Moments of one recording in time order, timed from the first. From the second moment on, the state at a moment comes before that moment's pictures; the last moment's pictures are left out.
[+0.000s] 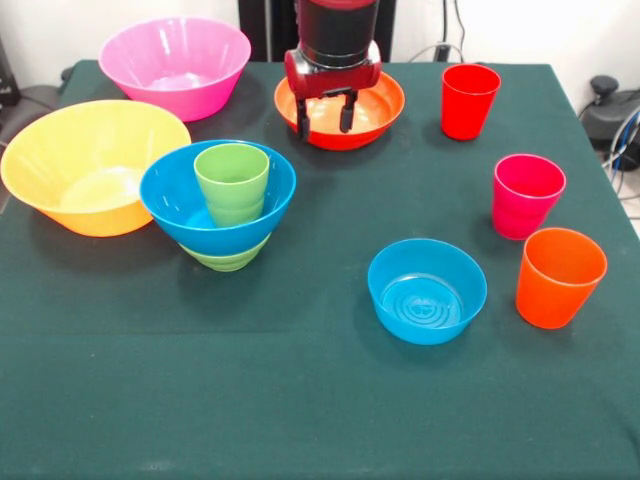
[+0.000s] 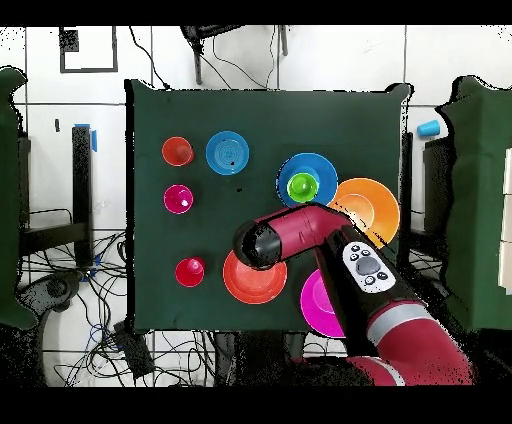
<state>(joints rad) -0.53 -0.58 0.41 1.80 -0.73 0.61 1.80</state>
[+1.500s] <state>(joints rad) -0.48 -0.46 0.41 1.68 -0.83 0.82 1.75</state>
